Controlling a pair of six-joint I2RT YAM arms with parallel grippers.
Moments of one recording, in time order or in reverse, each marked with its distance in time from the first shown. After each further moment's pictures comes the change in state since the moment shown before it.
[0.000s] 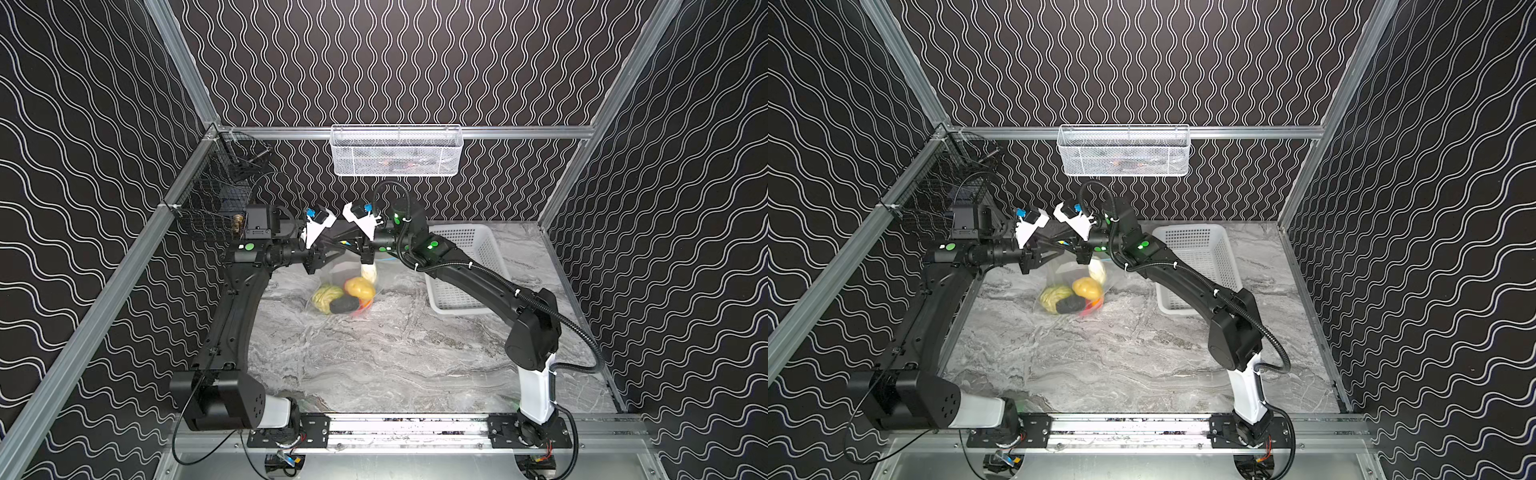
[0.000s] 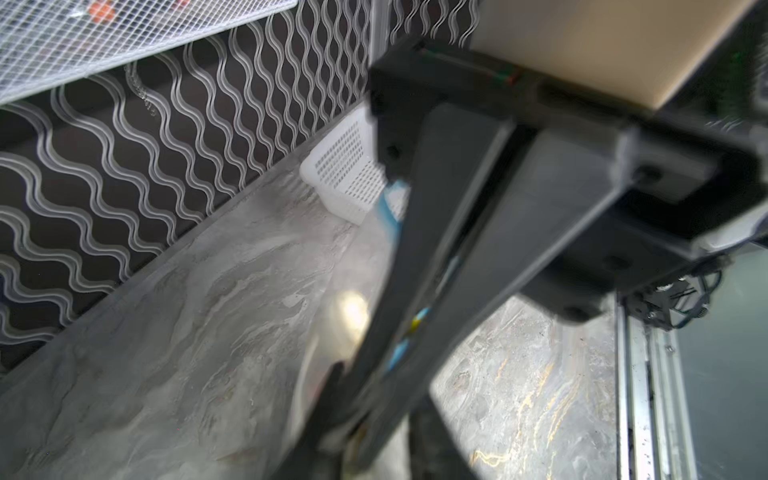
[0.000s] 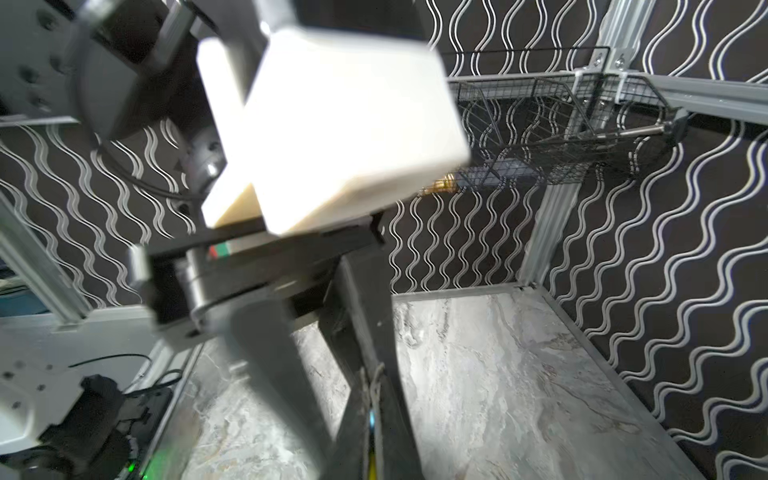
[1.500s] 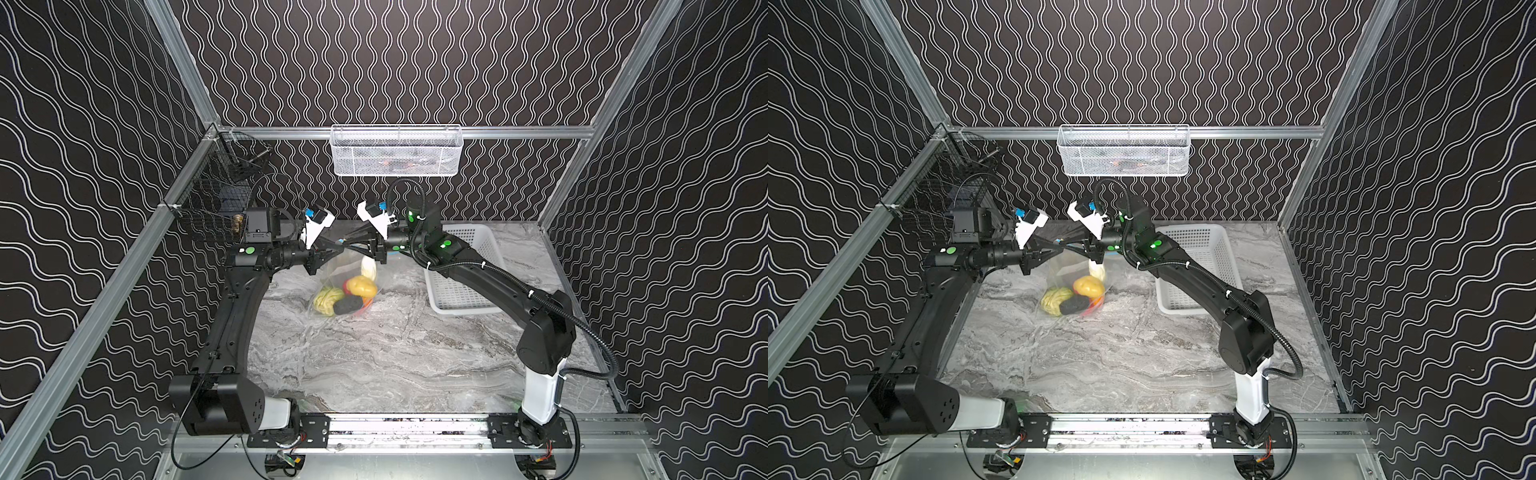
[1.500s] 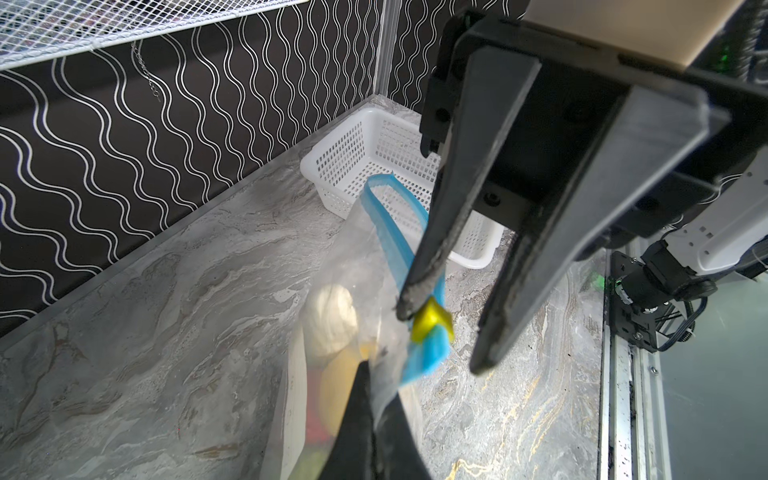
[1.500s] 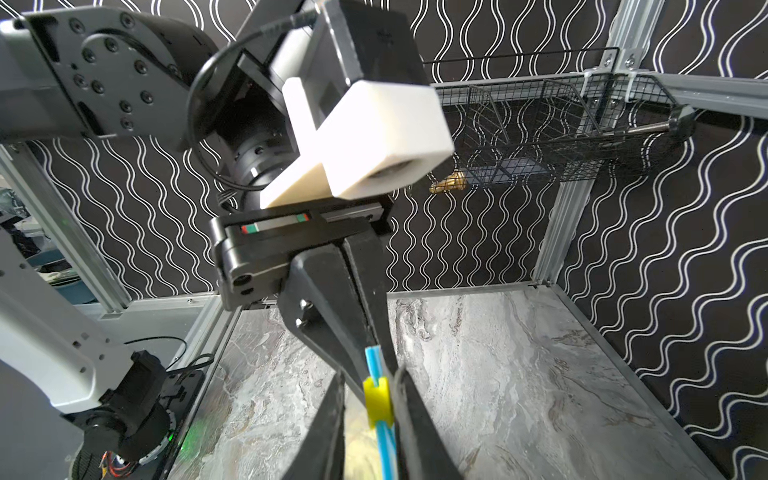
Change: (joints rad) left arm -0.005 -0.020 -0.034 0.045 0.004 -0.080; right arm -0.045 -0.072 -0.080 0.005 -0.085 0.006
